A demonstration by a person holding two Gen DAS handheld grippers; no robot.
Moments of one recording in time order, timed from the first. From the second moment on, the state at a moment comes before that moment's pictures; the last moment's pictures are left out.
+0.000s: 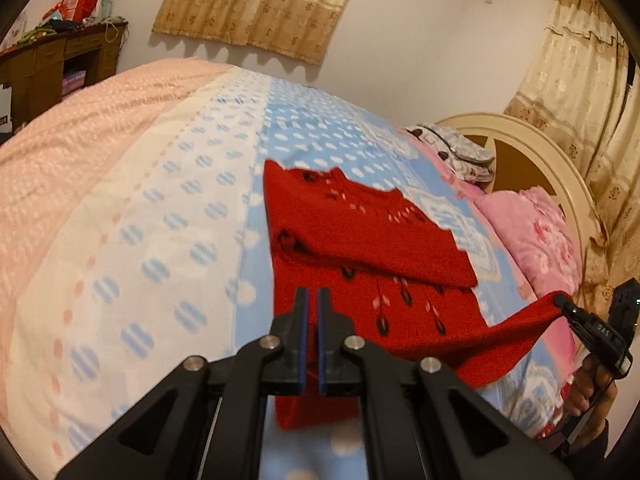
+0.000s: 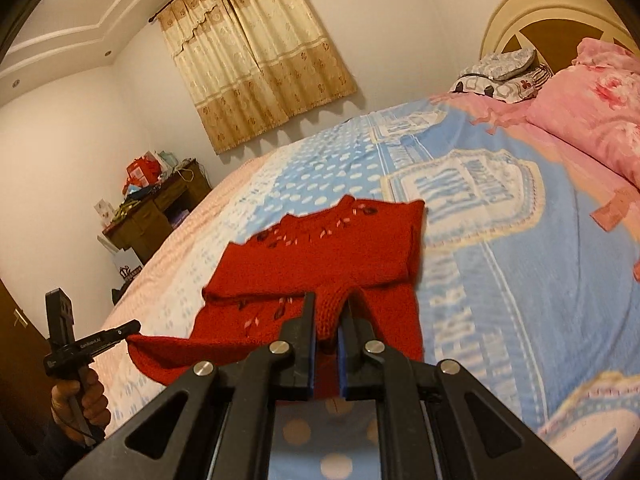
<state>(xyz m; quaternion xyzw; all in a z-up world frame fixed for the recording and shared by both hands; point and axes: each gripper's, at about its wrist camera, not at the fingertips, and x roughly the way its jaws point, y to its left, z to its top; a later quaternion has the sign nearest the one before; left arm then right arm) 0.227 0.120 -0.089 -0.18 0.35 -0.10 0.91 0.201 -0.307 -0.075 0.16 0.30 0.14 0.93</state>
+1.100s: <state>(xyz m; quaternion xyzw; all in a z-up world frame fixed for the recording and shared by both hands) 0.266 0.068 -0.142 -0.03 0.42 -0.14 0.89 0.269 -0.302 -0.089 0.13 0.33 0.13 0.92</state>
